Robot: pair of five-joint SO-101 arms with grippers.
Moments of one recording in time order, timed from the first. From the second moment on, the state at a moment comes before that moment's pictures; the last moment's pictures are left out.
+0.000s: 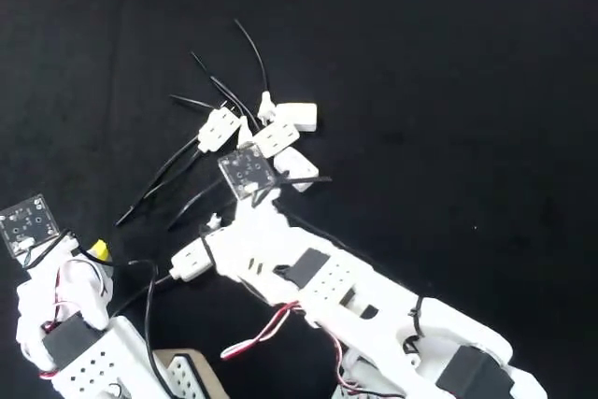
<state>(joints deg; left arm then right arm) -46.9 -104.2 91.7 68.8 -12.6 -49.2 -29.0 71.6 10.2 -22.0</state>
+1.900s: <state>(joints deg) -46.9 -104.2 92.4 68.8 -12.7 -54.0 -23.3 65.5 24.1 -13.1</state>
